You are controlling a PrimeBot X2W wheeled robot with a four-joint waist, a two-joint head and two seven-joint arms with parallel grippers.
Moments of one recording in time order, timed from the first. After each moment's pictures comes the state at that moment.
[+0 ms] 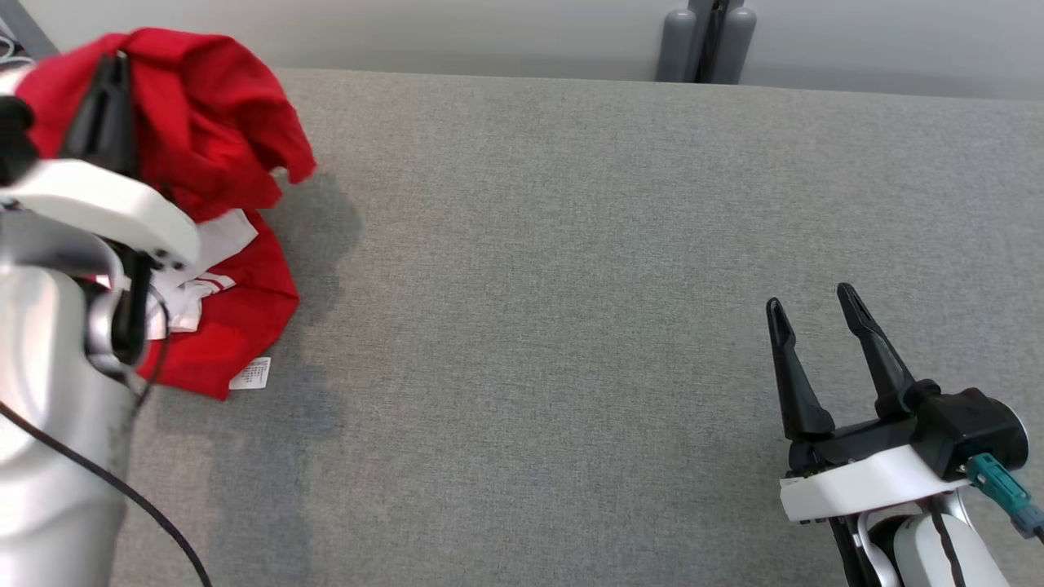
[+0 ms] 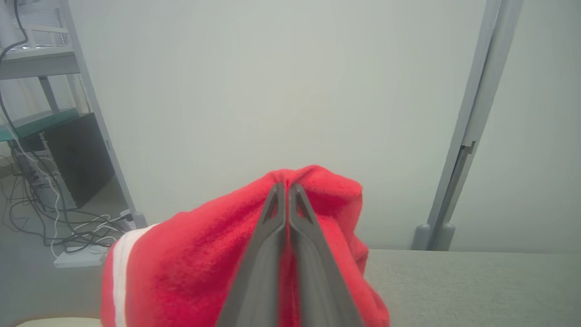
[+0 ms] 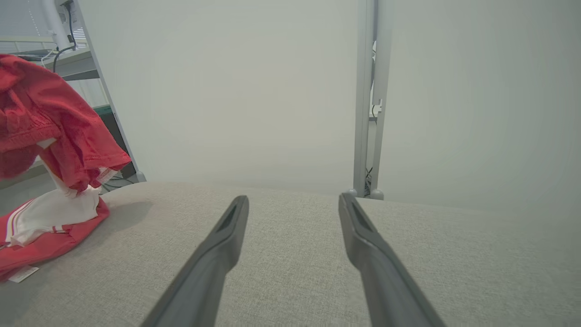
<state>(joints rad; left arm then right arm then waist) -0.72 0.31 -0.12 0.47 -0.43 -0.02 -0.04 -0.15 -0.07 0.15 0.05 0.16 0.13 -0.23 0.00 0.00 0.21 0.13</state>
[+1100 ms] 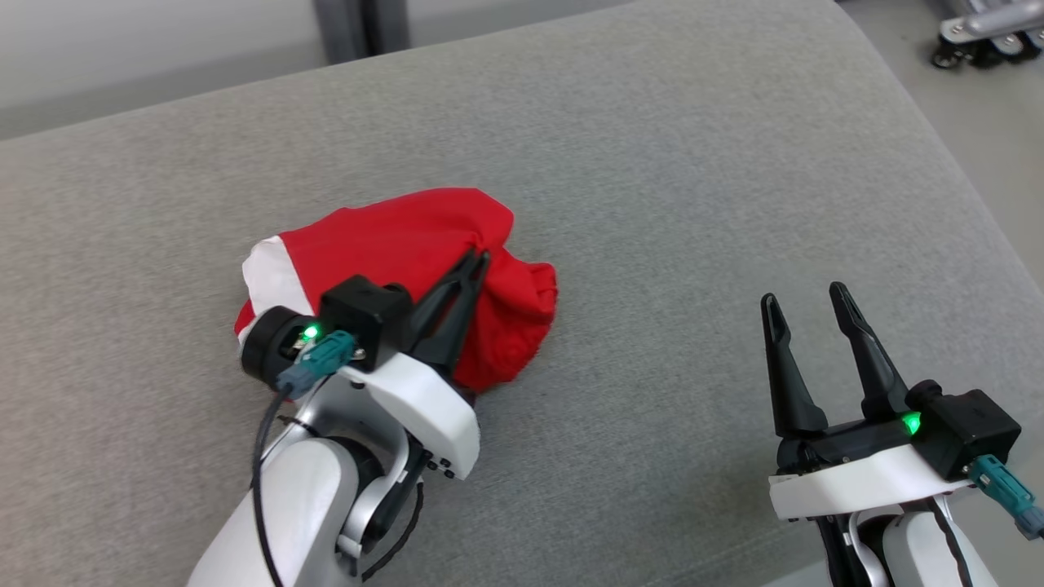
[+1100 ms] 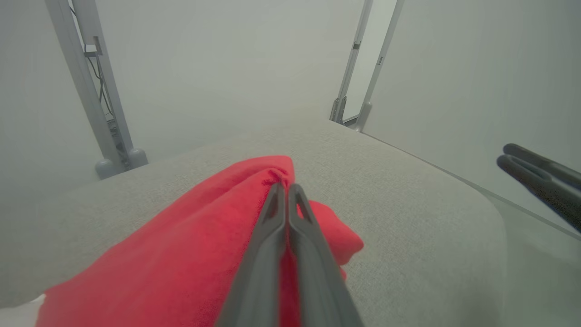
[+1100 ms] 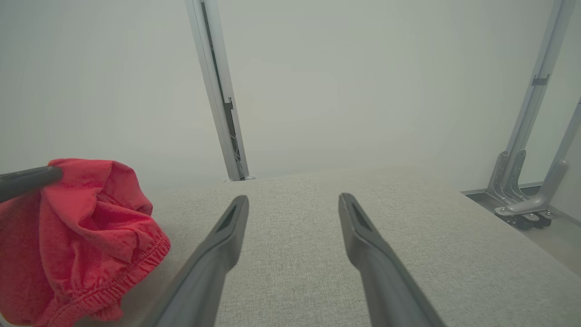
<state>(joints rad) -0.37 0.17 -0.46 -0.04 -0.37 0.02 0.17 -0.15 -0.05 0.16 0.05 0.24 0.13 -0.26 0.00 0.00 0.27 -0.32</state>
